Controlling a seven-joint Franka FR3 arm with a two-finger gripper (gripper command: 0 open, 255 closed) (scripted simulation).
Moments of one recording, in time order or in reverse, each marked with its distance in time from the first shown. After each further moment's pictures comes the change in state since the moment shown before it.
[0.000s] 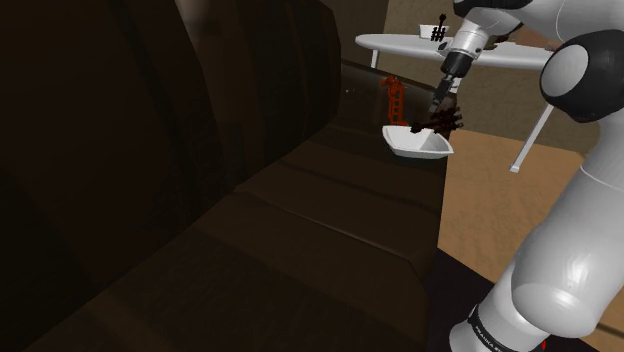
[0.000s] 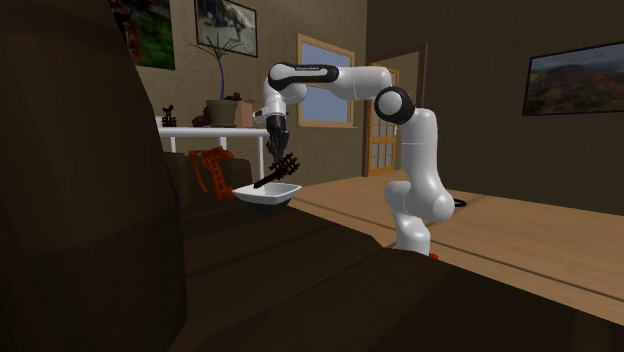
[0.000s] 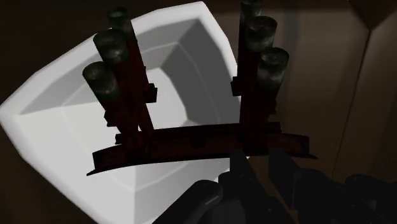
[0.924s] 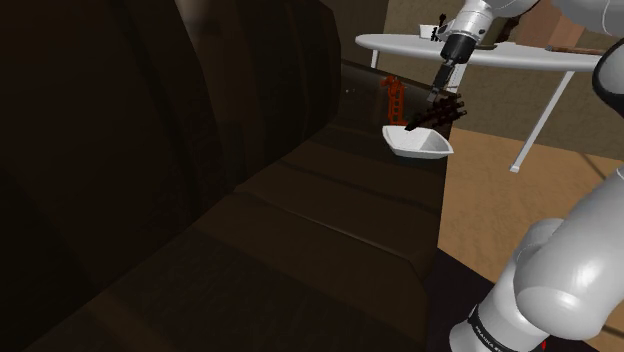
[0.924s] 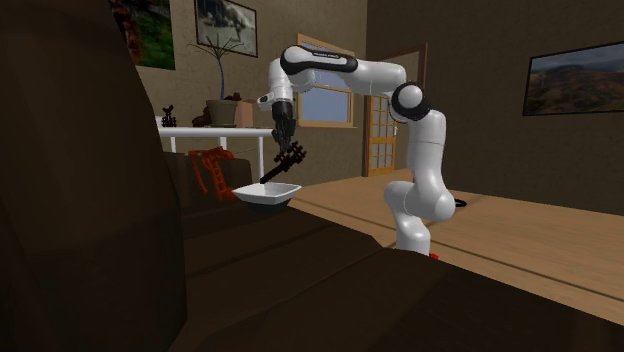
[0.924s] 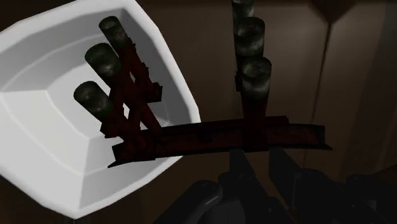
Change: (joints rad) arm 0.054 -0.178 0.109 -0.041 -0.078 -0.027 0.190
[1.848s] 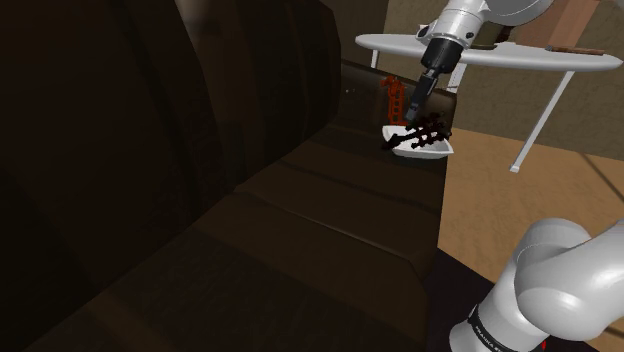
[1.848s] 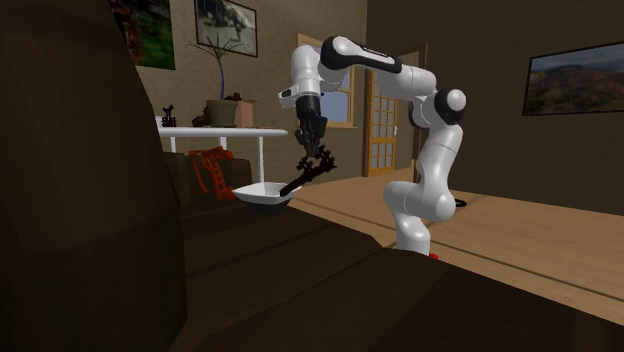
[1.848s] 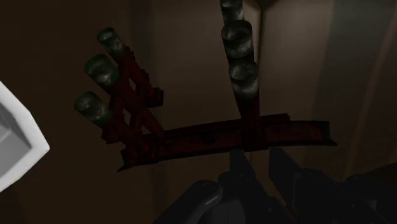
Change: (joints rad) arm 0.015 -0.413 0.378 -0.430 -0.051 0.176 0.399
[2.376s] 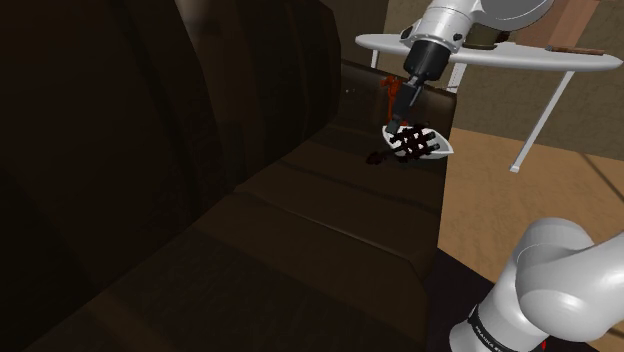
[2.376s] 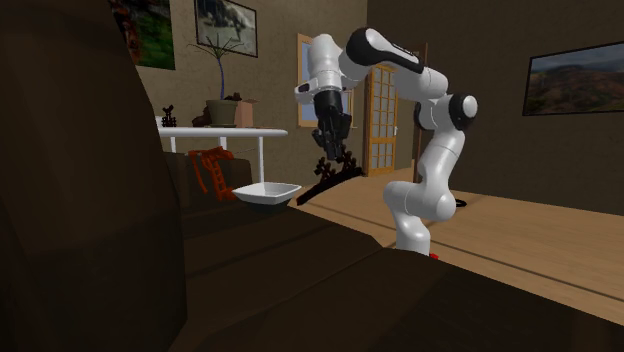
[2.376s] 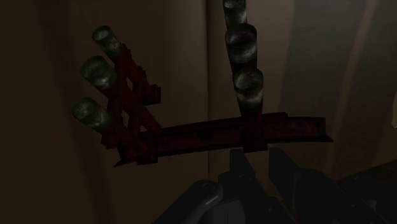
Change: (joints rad) arm 0.029 -0.108 0.188 -0.128 0.077 0.079 0.192
